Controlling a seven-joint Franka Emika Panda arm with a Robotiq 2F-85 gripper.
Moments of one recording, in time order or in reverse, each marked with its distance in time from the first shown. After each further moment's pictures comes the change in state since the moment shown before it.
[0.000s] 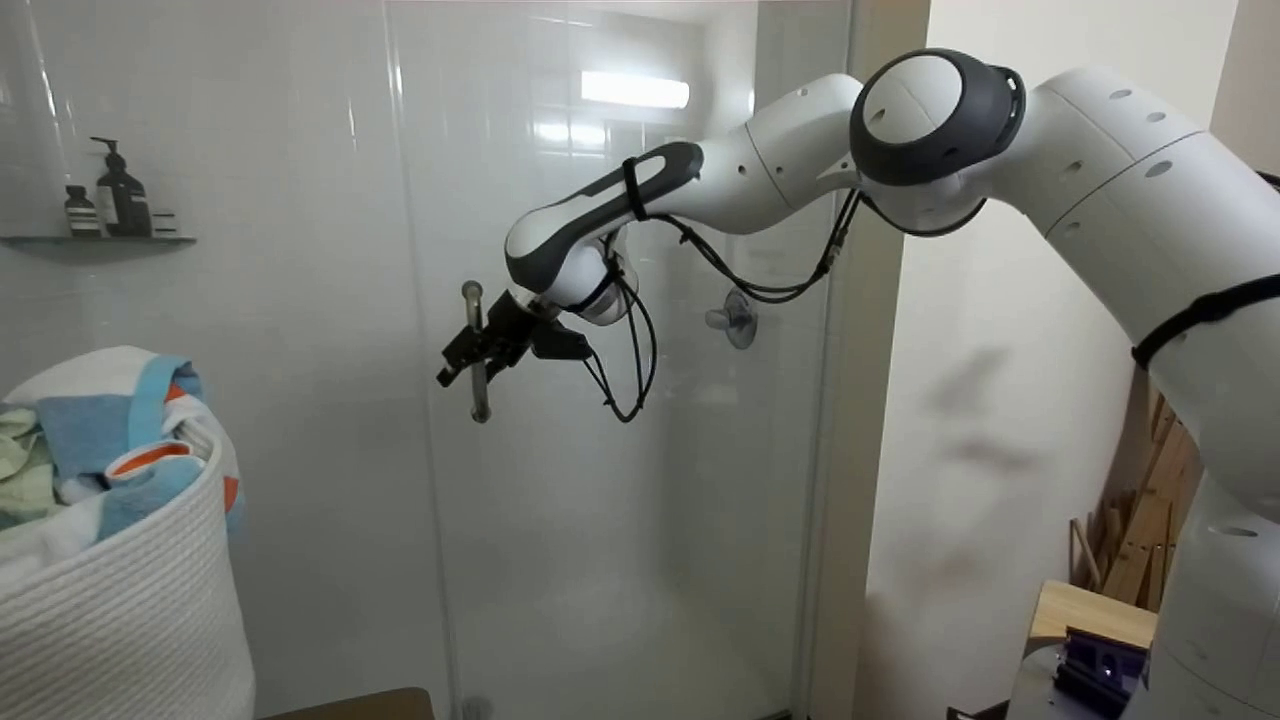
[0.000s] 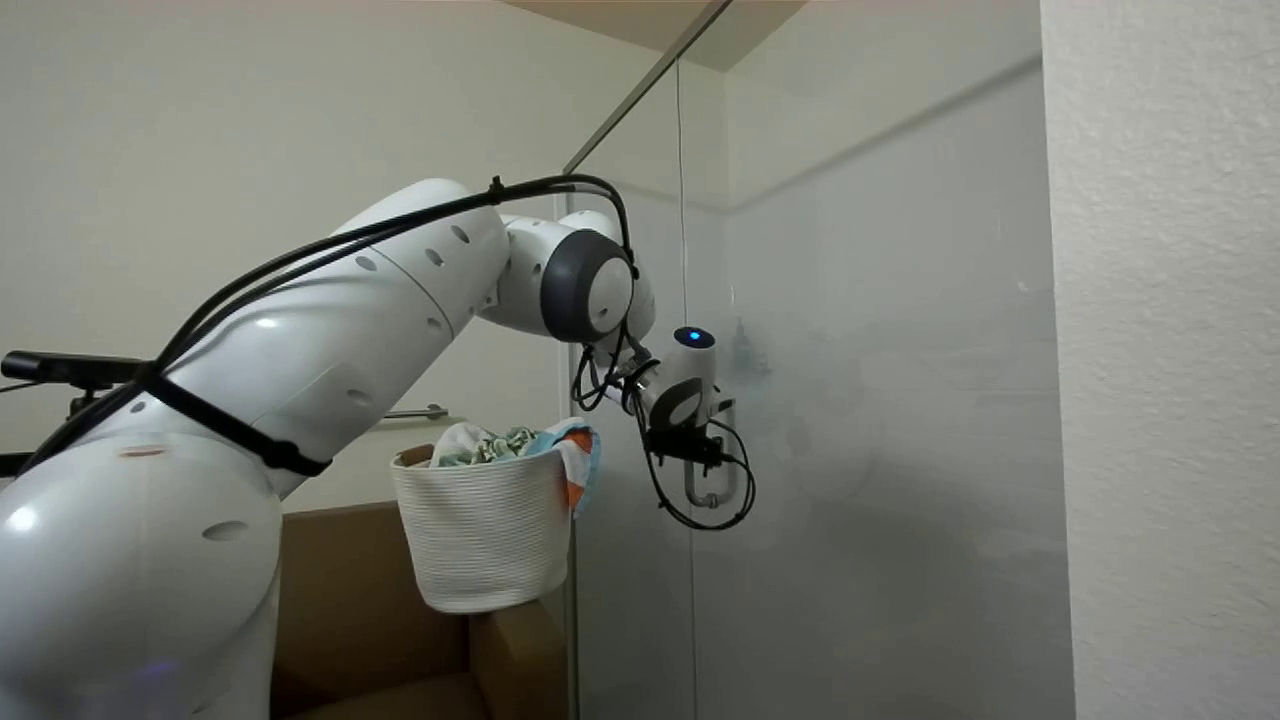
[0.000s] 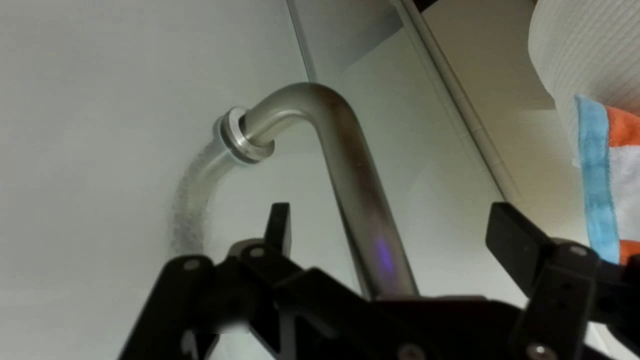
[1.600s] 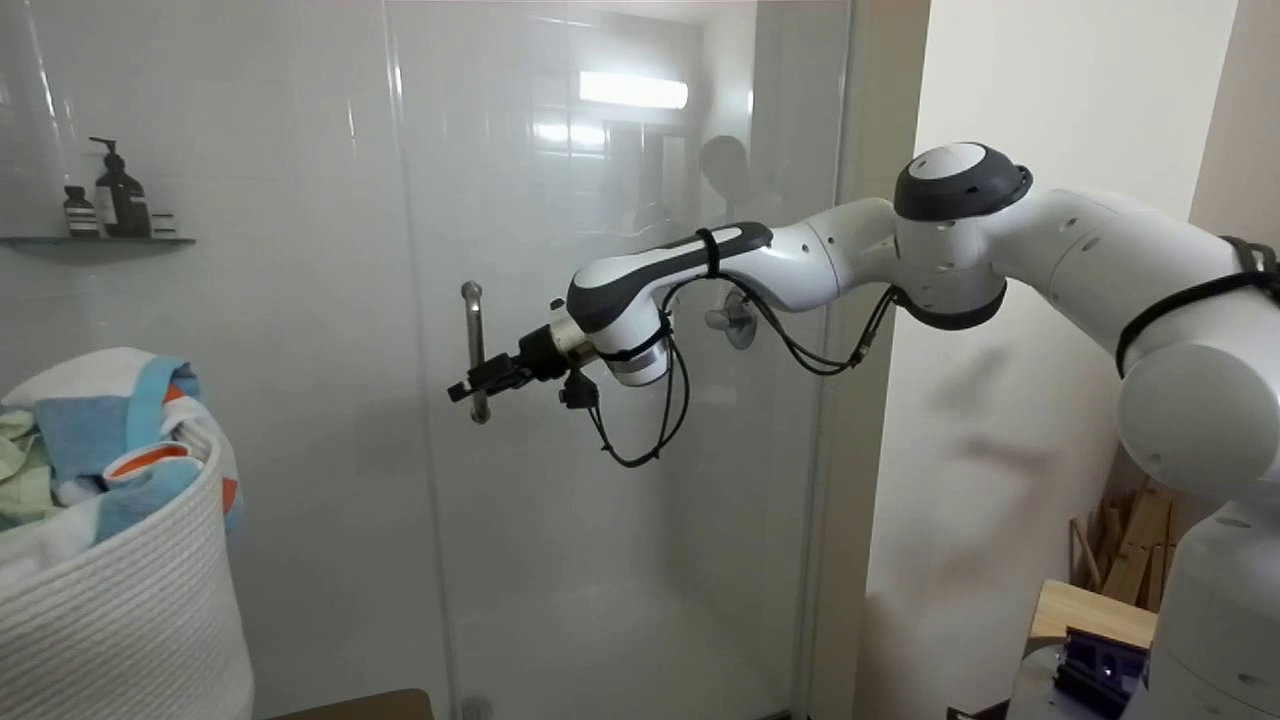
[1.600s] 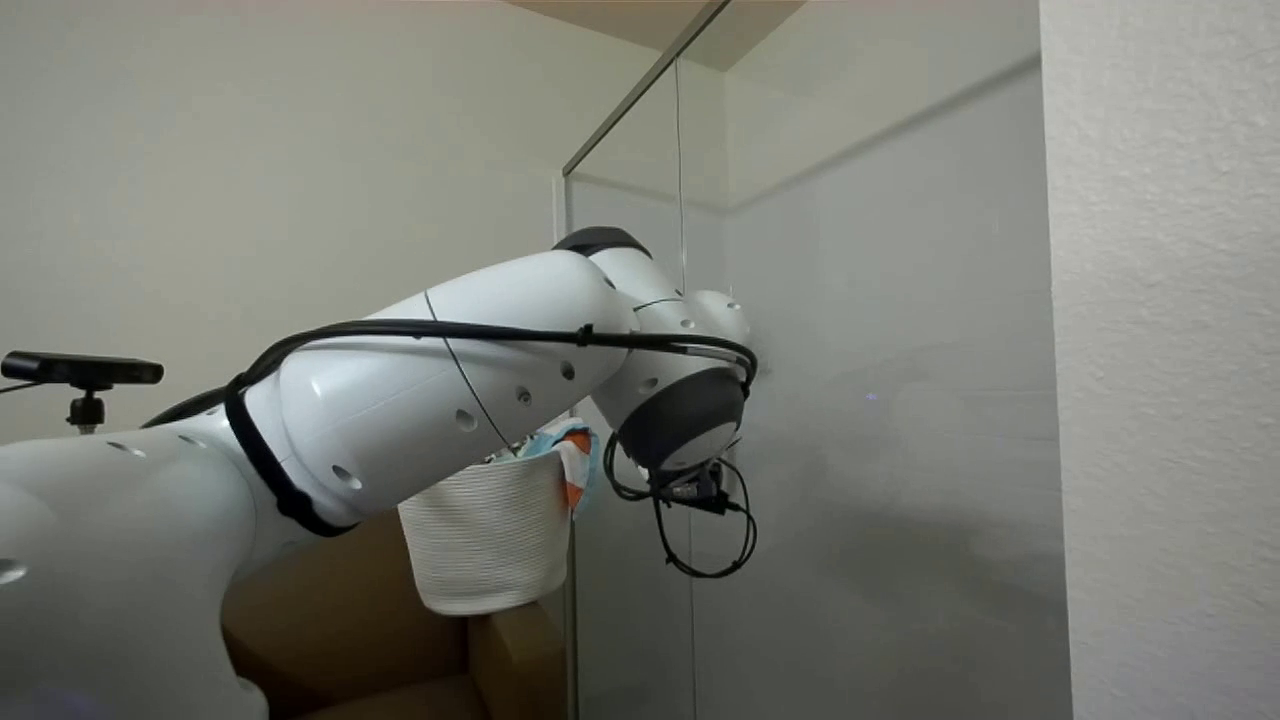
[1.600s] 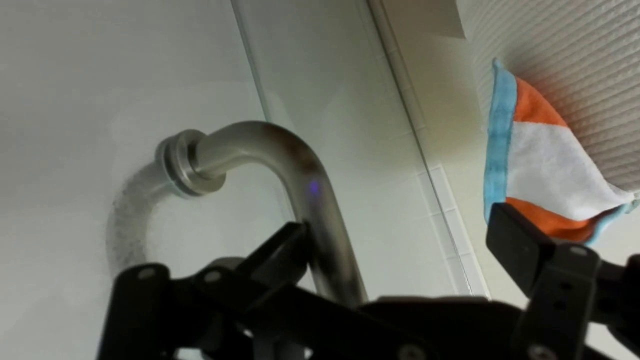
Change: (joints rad) arm -0.530 0.378 0.662 -0.229 -0.305 0.292 -0.294
